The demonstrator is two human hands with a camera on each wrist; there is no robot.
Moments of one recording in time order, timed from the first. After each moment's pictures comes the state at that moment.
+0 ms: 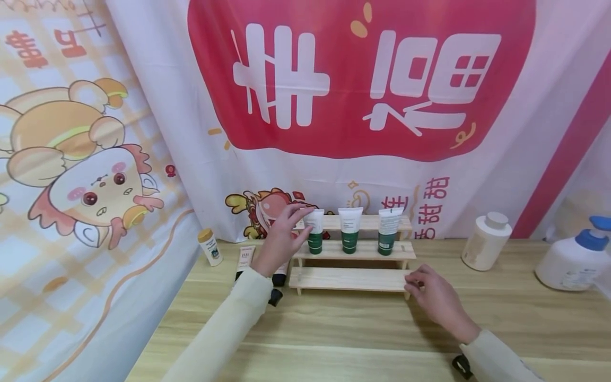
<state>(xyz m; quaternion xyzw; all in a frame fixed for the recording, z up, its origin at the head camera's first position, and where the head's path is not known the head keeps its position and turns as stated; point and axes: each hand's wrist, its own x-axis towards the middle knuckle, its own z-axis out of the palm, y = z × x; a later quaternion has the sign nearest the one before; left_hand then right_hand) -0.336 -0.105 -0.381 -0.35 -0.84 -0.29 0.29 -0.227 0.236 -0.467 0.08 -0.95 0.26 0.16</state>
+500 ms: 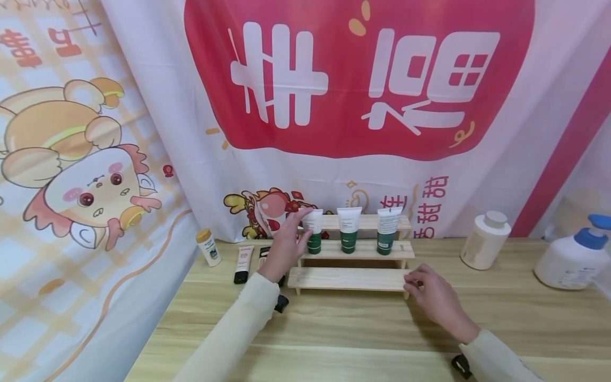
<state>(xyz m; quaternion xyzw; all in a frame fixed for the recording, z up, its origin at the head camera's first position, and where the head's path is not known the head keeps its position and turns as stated) -0.338 -0.094 -0.405 -0.31 -0.85 -0.32 0.27 -0.227 0.235 -0.467 0.06 -0.95 0.27 0.15</state>
